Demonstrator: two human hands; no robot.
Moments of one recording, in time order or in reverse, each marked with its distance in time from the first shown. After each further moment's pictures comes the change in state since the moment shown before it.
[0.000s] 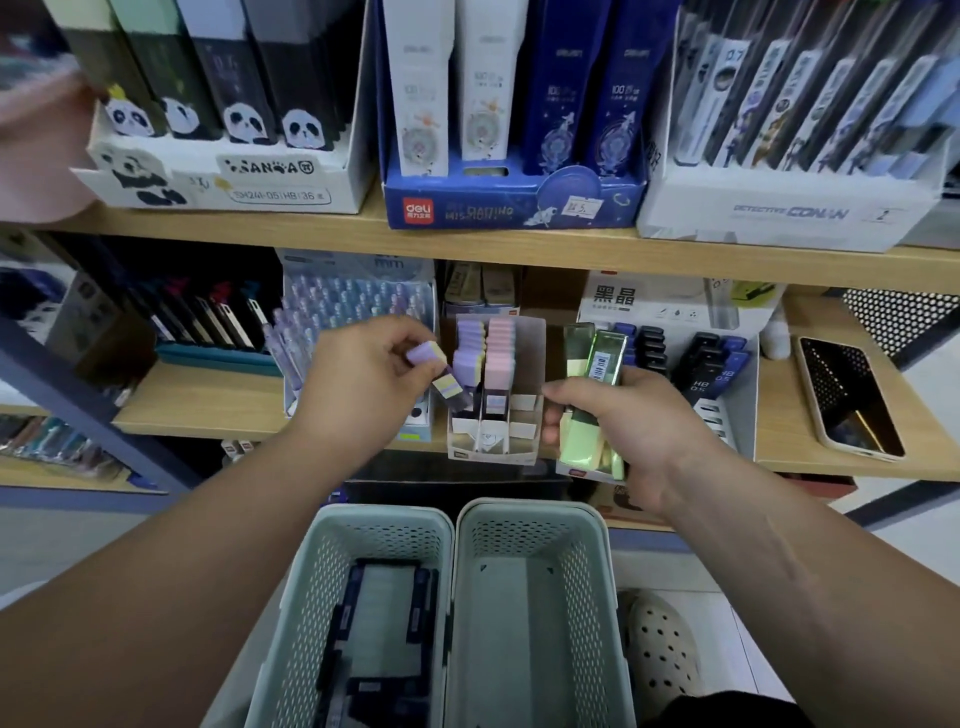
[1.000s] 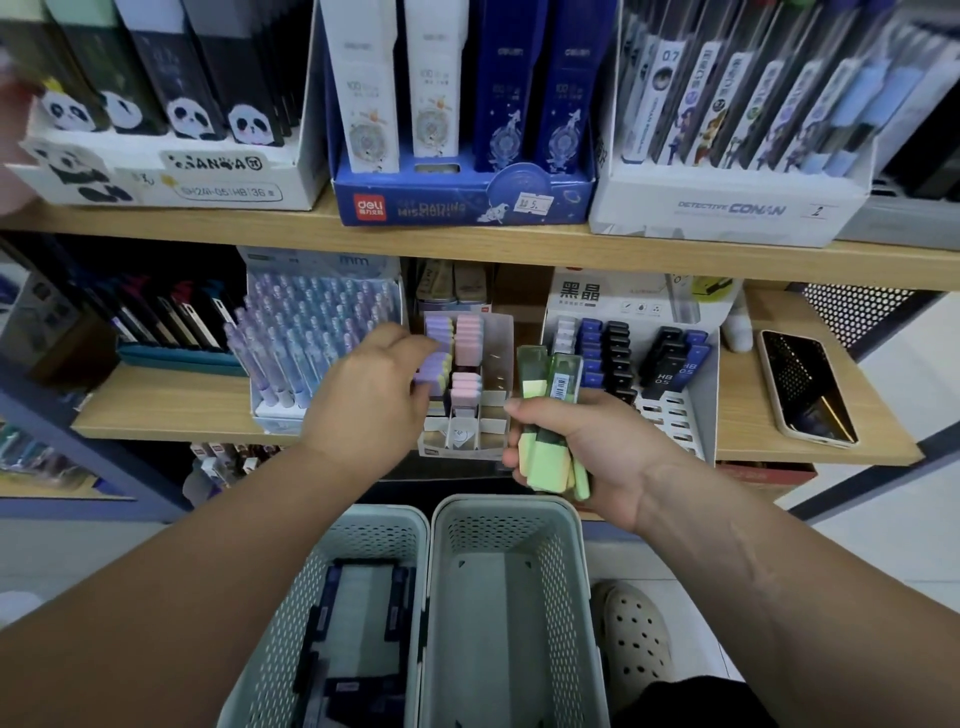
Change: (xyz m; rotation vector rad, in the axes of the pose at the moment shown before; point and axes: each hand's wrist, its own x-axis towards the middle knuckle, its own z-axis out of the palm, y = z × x) left_hand -0.008 -0.003 0.030 0.320 -0.046 0.303; right_hand -0.005 0.013 -0.010 0.099 -0.200 0.127
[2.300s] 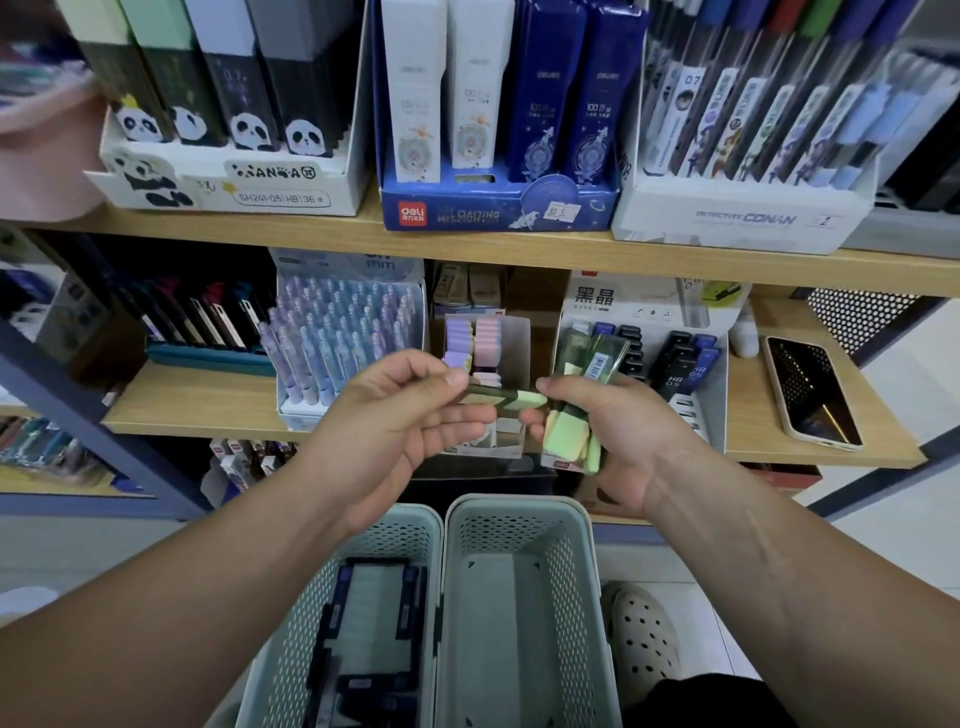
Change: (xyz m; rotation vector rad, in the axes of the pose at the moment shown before) left_hand -0.024 0.040 -0.049 -1.575 -0.185 -0.704; right_hand -0.006 -0.008 0.013 0.104 0.147 -0.060
